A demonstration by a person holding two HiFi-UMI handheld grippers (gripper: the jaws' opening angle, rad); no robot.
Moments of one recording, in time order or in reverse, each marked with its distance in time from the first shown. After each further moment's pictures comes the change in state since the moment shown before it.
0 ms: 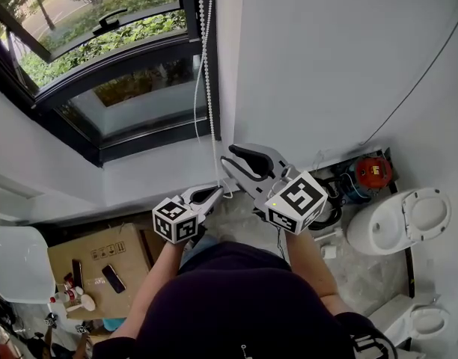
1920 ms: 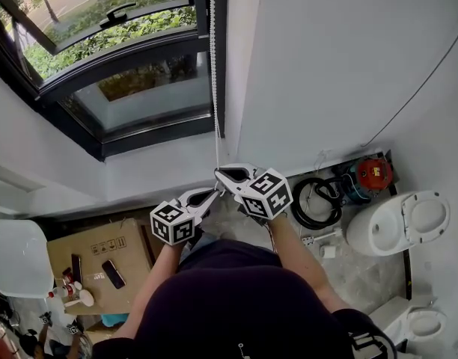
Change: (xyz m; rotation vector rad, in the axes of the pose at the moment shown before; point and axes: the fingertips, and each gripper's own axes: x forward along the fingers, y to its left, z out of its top) left arm -0.028 0.012 -0.022 -0.040 -0.007 0.027; right arm 0.050 0.014 -0.142 0.174 0.350 0.057
